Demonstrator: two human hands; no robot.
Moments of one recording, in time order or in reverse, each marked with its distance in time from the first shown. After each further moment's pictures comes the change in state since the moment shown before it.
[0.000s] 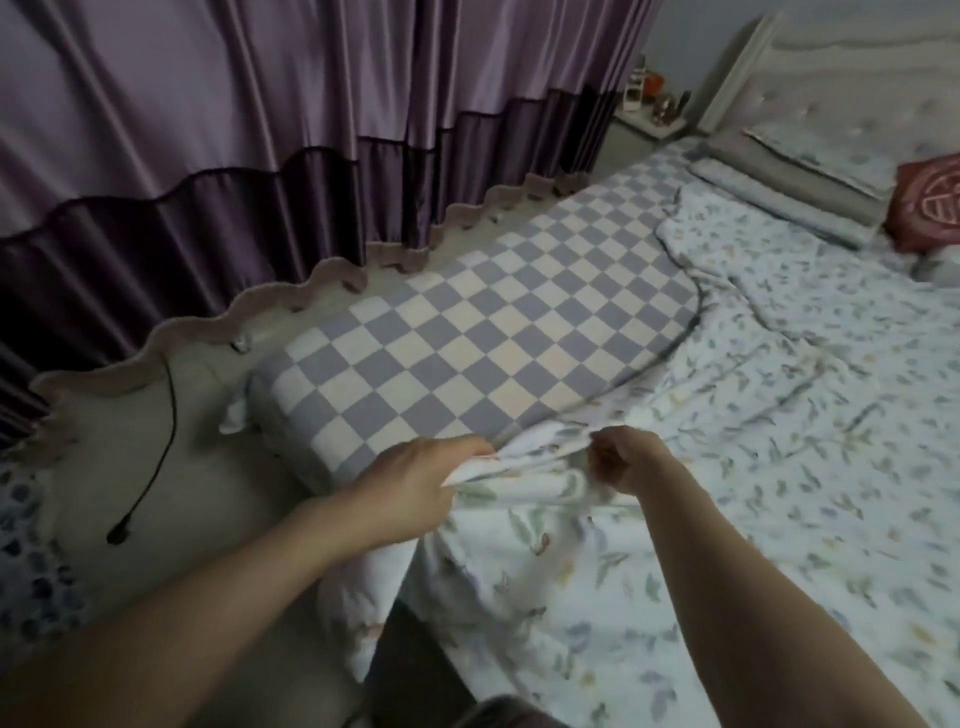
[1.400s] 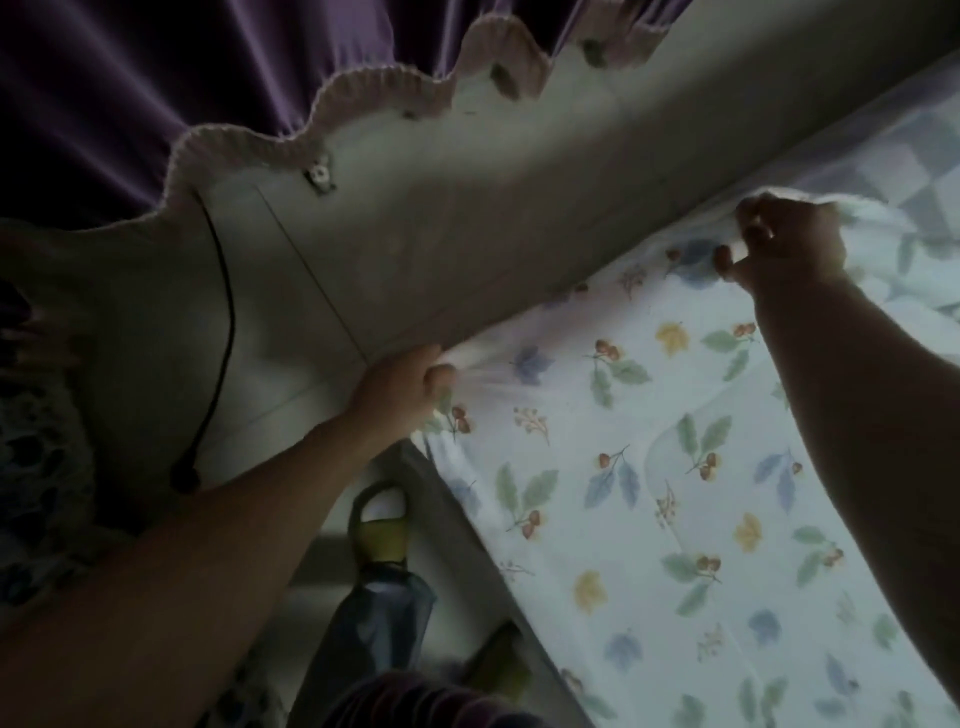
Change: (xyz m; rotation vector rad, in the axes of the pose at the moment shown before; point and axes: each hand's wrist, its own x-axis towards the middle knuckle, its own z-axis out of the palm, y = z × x) left_hand 0.241 -0.597 -0.087 -0.342 -0.011 -0.634; right_hand 0.353 -0.107 0.541 -0.271 0.013 -0.327
